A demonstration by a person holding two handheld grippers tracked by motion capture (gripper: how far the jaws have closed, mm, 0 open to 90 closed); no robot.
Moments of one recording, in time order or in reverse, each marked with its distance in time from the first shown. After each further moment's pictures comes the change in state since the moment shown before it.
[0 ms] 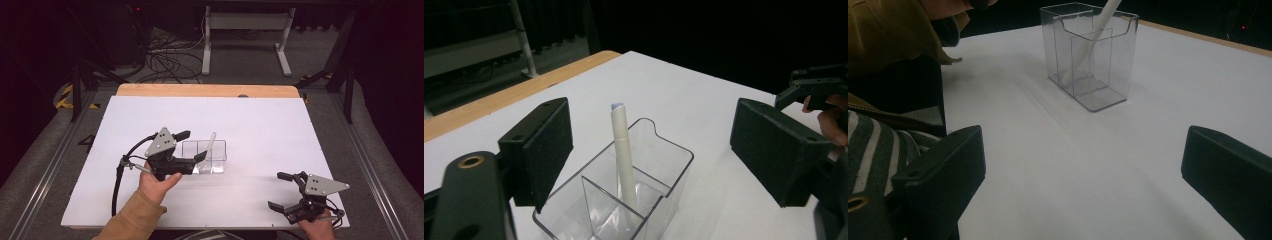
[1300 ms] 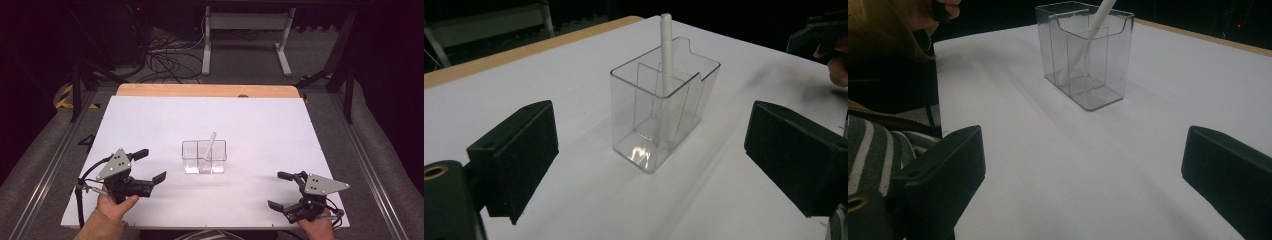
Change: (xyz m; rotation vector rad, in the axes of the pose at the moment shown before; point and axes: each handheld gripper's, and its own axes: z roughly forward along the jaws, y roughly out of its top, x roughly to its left) left arm 0.026 -0.064 -0.089 0.055 0.068 -0.042; right arm 0.000 0.001 0.000 0.005 -0.009 0.011
